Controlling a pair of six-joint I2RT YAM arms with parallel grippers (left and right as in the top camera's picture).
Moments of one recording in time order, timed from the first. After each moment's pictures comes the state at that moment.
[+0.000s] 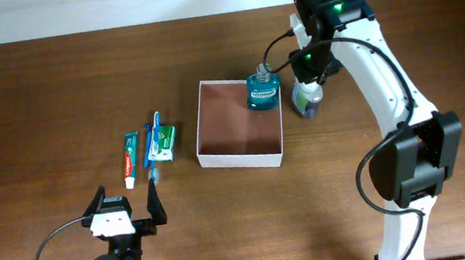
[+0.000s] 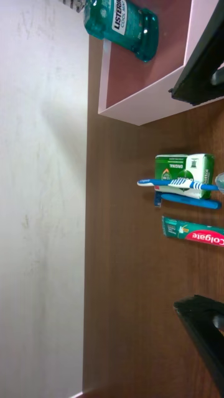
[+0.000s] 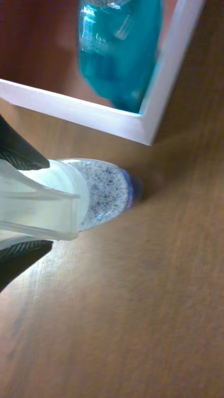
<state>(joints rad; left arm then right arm) -0.05 0.01 0.02 -0.08 -0.03 -0.04 0.19 2.11 2.06 -1.32 0.04 -0.03</state>
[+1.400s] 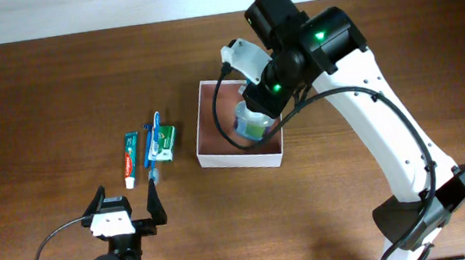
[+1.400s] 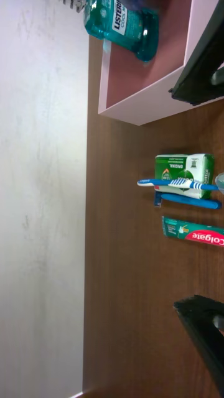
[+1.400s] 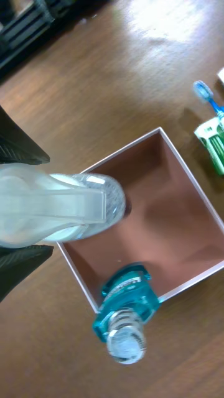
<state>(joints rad) -0.05 0.01 0.02 -0.08 -0.03 -0.04 0.48 1.90 2.16 -1.49 -0.21 -0.40</state>
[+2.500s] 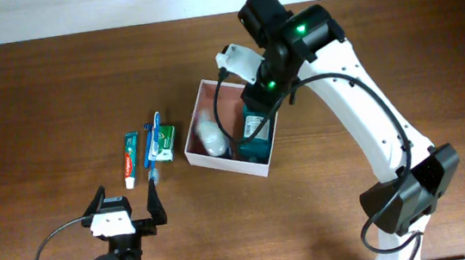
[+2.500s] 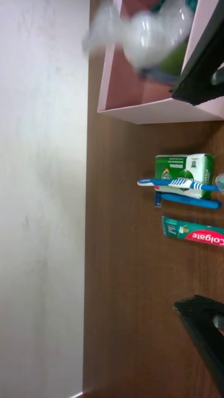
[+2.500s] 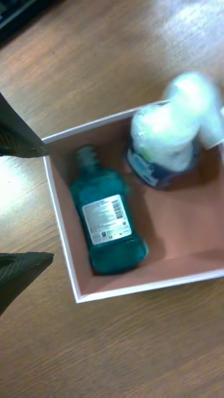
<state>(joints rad) -0.05 0.01 0.02 -0.08 -0.03 -0.04 0.46 2.00 2.16 -1.47 -0.18 -0.53</state>
